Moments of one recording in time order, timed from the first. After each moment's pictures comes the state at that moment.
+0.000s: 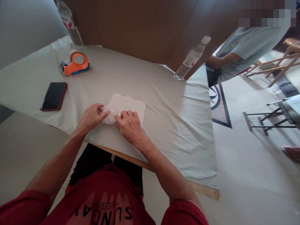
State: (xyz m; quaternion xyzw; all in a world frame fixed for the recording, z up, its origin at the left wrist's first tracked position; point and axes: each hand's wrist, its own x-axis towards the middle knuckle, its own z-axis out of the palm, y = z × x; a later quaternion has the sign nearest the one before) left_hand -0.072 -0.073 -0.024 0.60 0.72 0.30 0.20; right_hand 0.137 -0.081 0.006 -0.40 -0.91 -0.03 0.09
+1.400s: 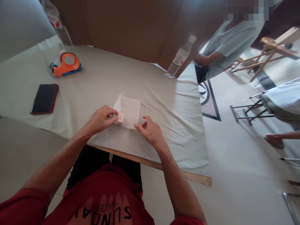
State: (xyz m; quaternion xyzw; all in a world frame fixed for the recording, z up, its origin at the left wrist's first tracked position) left_hand -0.028 -0.078 0.001 0.74 0.55 0.27 0.26; right_hand 0.227 -0.099 0.003 -0.66 -0.68 0.27 0.17
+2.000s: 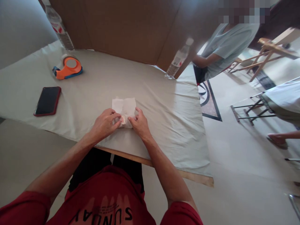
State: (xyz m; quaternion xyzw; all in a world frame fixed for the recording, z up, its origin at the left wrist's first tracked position) left_hand -0.007 -0.095 0.001 0.78 0.57 0.21 0.12; right_hand 0.184 -0.069 -0.028 -0.60 -0.63 0.37 0.32
